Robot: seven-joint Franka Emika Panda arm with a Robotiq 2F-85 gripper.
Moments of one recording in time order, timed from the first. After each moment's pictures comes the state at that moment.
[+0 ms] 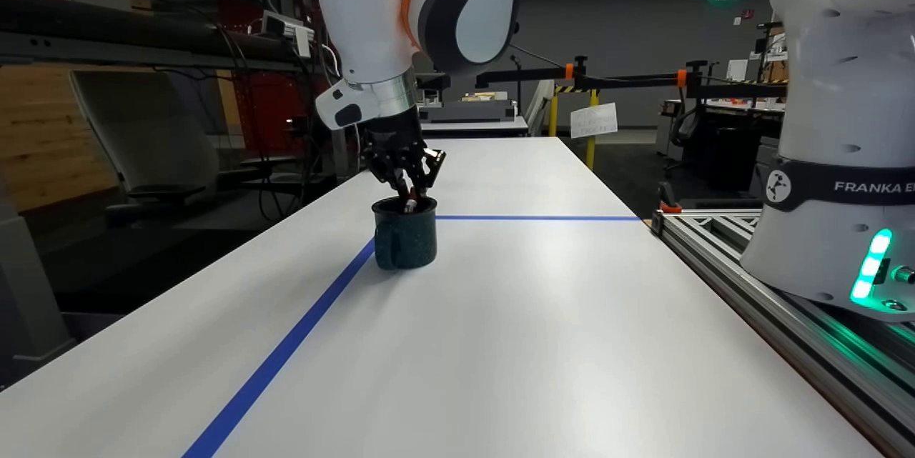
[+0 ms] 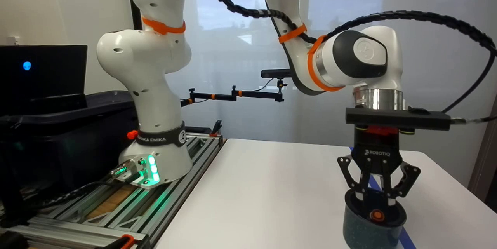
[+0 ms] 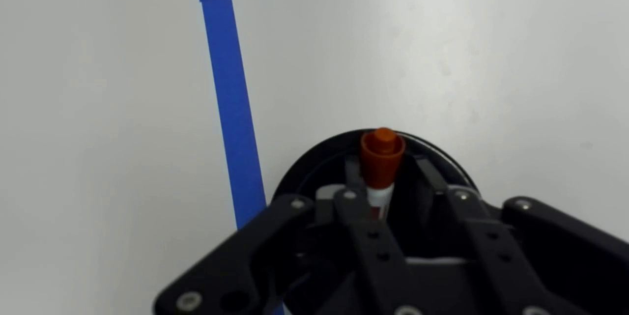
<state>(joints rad) -0.09 0.30 -0.05 -2.28 -0.78 2.47 -0.86</state>
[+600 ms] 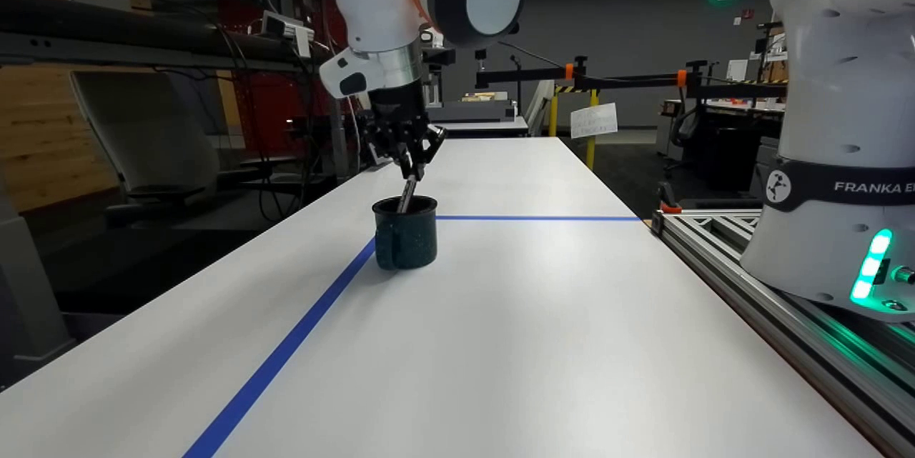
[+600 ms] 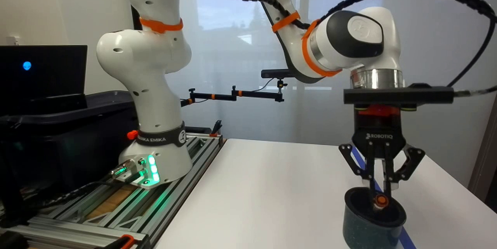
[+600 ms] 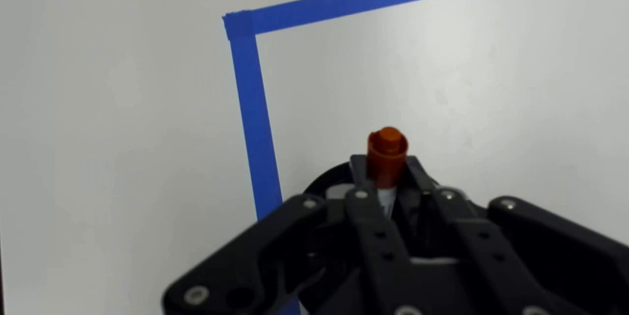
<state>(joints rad) -0.09 0.19 -0.06 -2.32 -0.80 2.46 -0.87</state>
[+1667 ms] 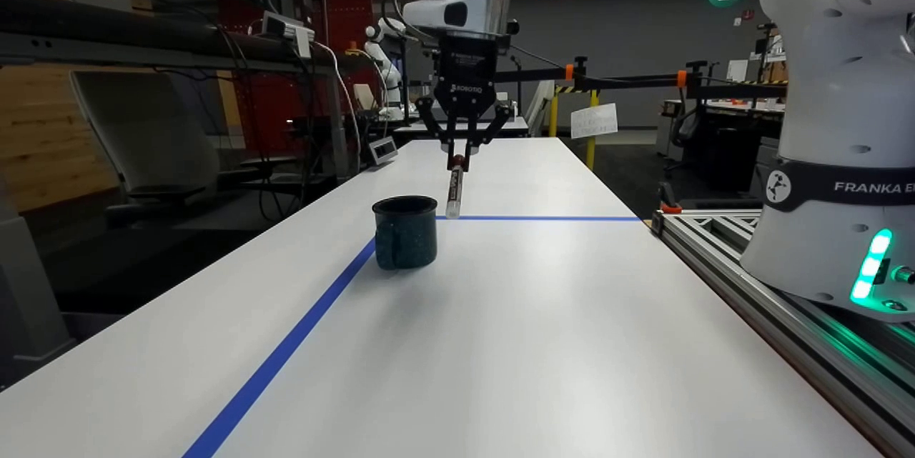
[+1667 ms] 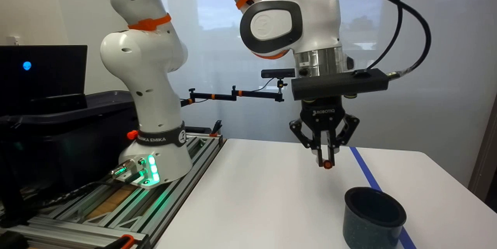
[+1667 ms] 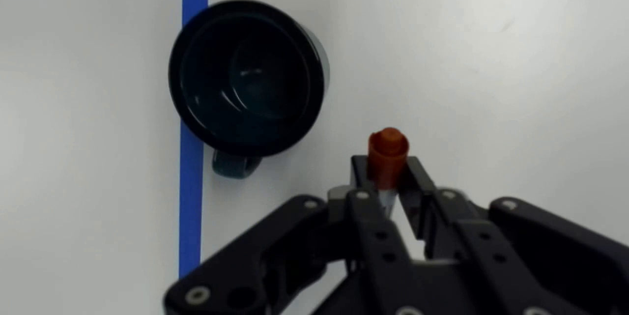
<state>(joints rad) 0.05 -0.18 -0.26 -2.73 -0.25 2.72 -1.67</state>
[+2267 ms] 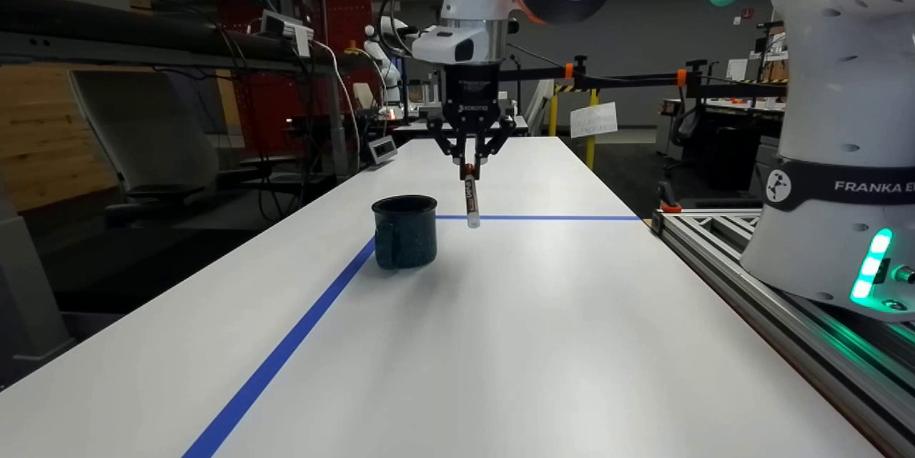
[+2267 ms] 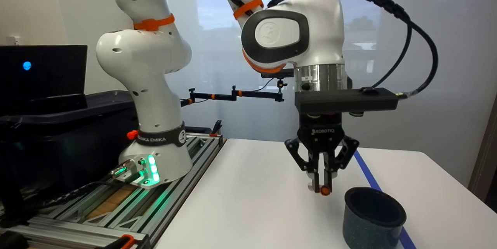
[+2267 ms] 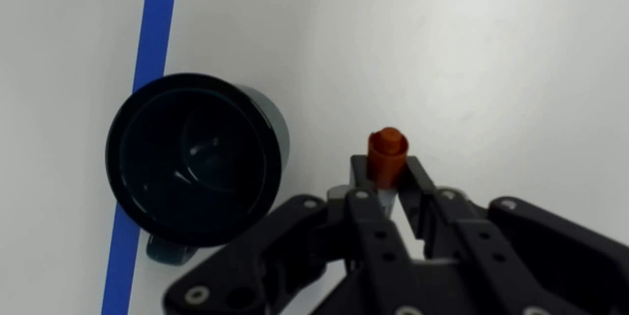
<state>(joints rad) -0.11 -0.08 -0.19 -2.70 -0.51 2.73 -1.61</state>
